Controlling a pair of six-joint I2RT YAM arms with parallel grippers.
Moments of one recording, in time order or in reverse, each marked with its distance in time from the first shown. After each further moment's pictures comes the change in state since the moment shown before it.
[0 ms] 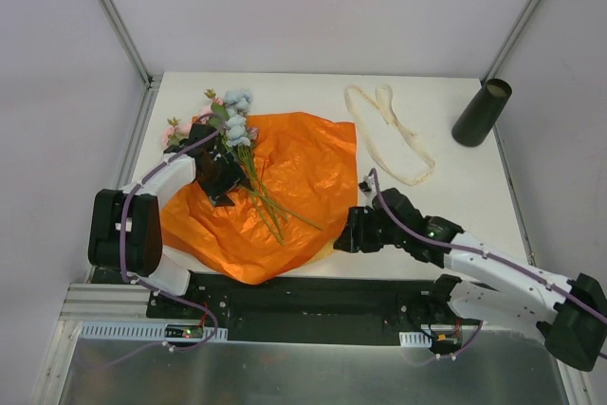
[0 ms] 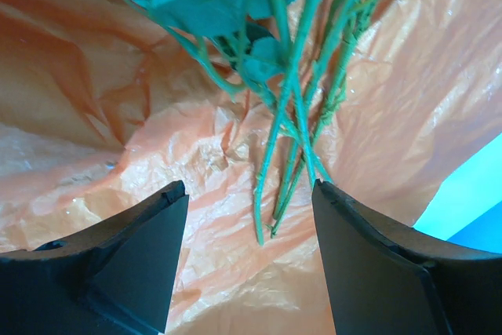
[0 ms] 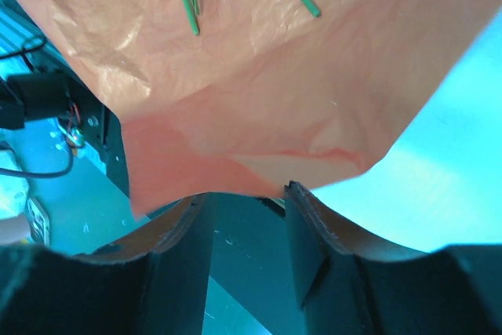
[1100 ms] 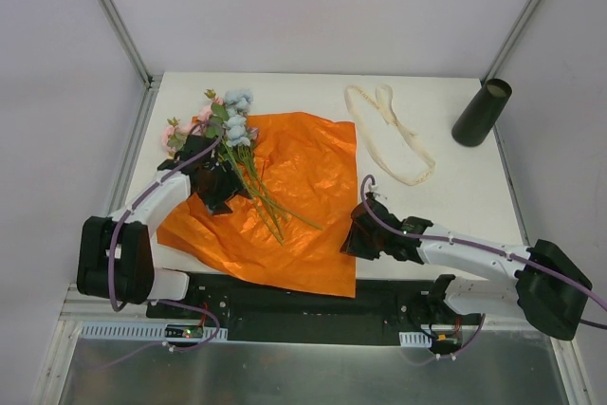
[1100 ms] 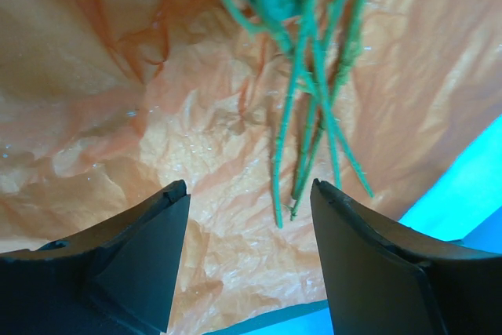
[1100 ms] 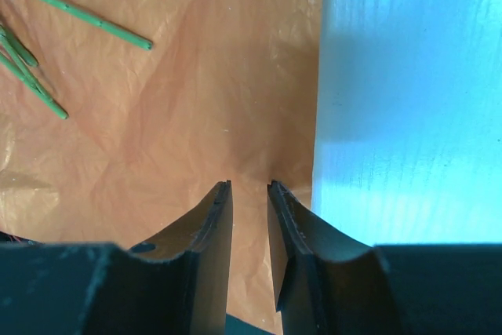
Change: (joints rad) left arm -0.025 -0.162 -0.131 0.021 -0.020 0.012; right arm 0.067 0.179 -0.043 -0.014 0.278 0.371
